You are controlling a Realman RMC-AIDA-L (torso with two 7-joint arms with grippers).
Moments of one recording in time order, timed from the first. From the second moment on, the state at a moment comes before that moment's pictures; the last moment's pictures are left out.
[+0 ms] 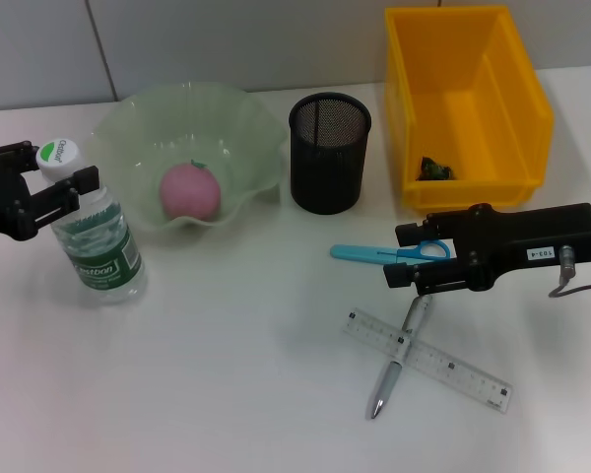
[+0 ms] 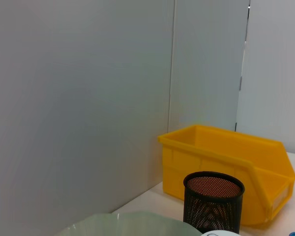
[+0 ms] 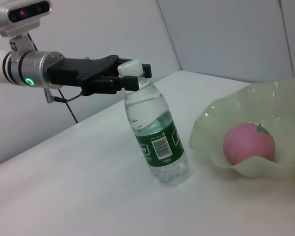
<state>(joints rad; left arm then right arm) -0.46 -2.06 0.58 0.83 1.92 1.52 -1.32 0.58 2.01 -0.71 -0.66 -2.08 -1.62 1.54</state>
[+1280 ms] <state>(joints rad) -0.46 -2.06 0.58 0.81 1.92 1.52 -1.27 0.58 2.02 -0.71 -0.66 -2.08 -1.62 1.54</state>
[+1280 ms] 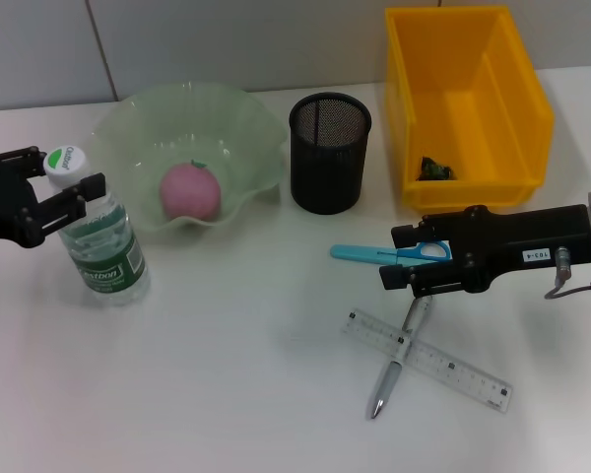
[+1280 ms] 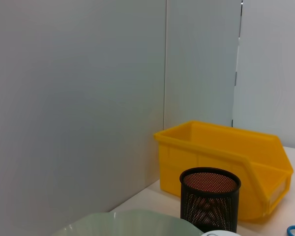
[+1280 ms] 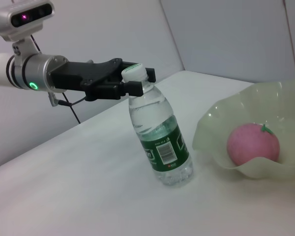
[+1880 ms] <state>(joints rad) -0.47 -2.06 0.59 0.81 1.92 1.51 -1.27 0.58 2.01 -0.71 -0.66 -2.08 -1.62 1.54</state>
